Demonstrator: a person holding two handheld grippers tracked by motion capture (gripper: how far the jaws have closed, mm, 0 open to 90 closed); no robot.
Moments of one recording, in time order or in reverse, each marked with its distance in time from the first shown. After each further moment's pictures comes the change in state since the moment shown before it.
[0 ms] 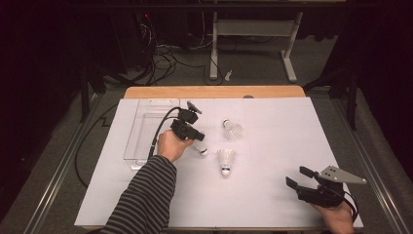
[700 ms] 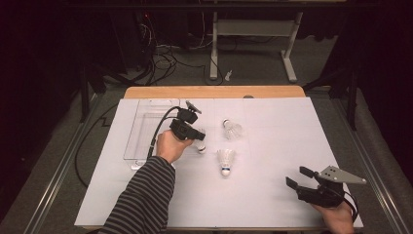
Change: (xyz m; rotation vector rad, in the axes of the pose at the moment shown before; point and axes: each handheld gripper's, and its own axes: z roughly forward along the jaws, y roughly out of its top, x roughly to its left) left arm -0.004 -0.003 -0.007 -0.027 -0.019 0.016; right arm 0.000 0.000 0.000 0.001 -0.001 -0.002
